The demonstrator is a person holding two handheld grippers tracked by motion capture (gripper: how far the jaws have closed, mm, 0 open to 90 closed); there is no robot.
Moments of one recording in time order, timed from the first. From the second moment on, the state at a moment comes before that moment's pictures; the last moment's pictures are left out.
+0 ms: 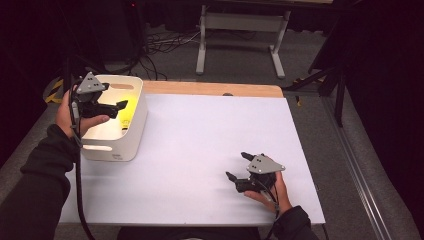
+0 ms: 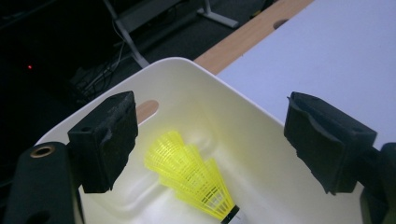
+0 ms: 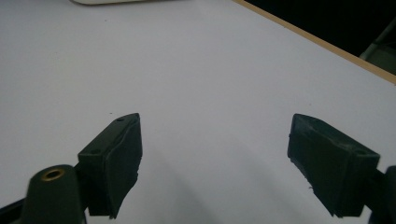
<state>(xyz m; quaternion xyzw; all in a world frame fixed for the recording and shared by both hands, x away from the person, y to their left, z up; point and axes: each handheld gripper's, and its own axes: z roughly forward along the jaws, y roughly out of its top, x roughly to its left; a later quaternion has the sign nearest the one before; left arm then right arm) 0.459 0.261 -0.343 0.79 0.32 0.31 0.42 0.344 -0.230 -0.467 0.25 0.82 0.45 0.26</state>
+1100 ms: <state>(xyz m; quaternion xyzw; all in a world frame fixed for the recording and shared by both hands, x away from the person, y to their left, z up) 0.399 0.246 -0.347 0.76 0.25 0.34 0.49 0.340 -0.233 -0.461 0.25 0.81 0.45 0.27</state>
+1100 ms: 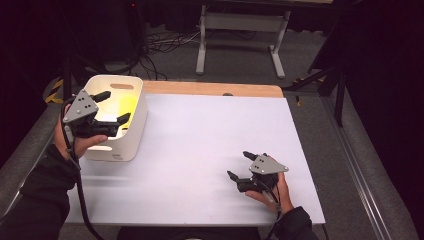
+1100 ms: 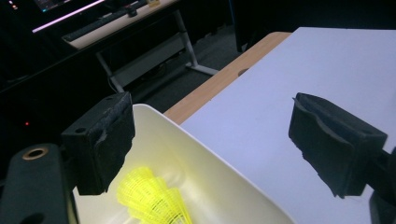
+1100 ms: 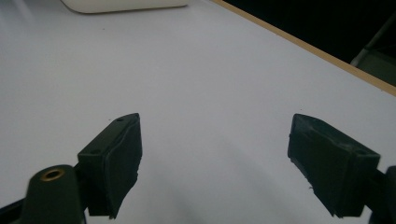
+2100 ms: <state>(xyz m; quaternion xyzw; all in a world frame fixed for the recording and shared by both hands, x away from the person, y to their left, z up) 0.368 0.224 -0.364 0.74 0.22 0.33 0.54 0.335 -0.232 -0.456 0.24 0.81 0.46 0.28</state>
